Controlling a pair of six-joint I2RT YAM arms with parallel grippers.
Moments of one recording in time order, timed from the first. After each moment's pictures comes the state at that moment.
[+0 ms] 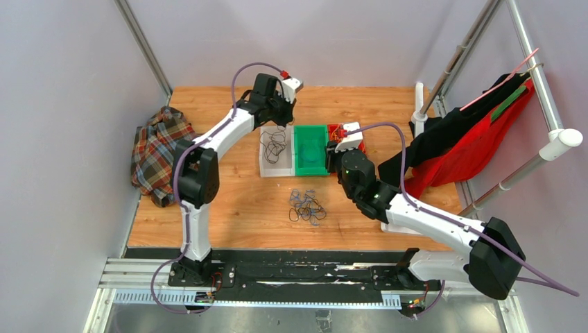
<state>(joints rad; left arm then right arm) -0.41 2.08 1.76 -0.33 0.31 0.19 0.85 1.20 0.76 0.27 0.57 0.14</state>
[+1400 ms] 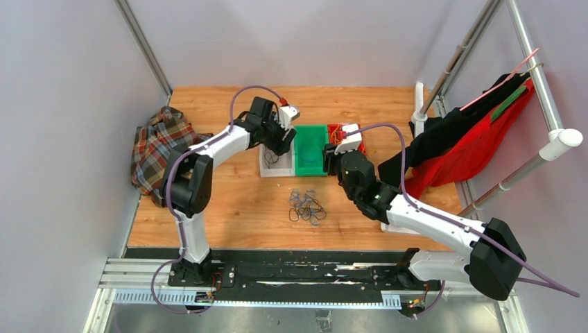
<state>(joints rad) -0.41 1.93 1.39 -0.28 0.28 0.33 0.85 1.19 0.75 0.24 0.55 0.16</state>
